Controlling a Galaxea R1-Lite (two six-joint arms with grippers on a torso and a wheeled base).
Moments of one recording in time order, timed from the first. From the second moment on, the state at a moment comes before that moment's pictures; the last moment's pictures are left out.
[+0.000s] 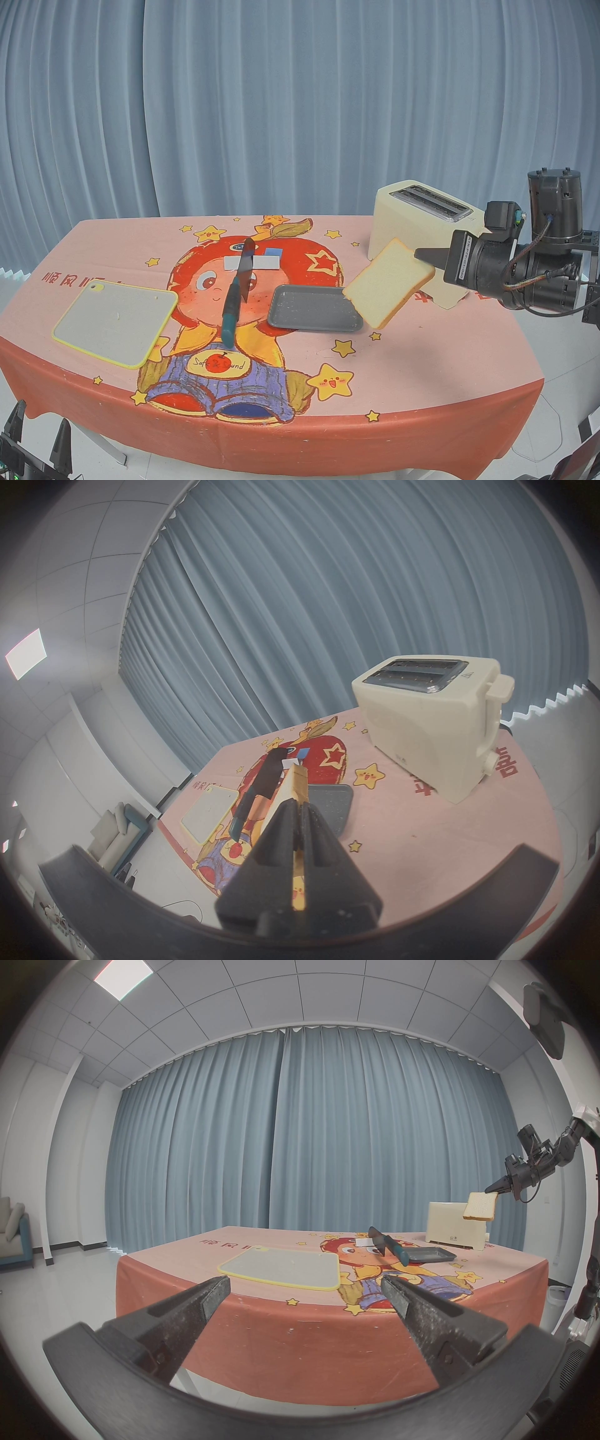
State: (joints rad) left arm 0.00 0.03 -0.02 -0.02 0.06 -0.03; right arm 0.60 1.54 -0.91 -0.24 -0.03 0.55
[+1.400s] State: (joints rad) left arm 0.00 0.03 -0.02 -0.02 0.06 -0.03; right arm 0.69 1.55 -0.90 -0.24 -0.02 0.64
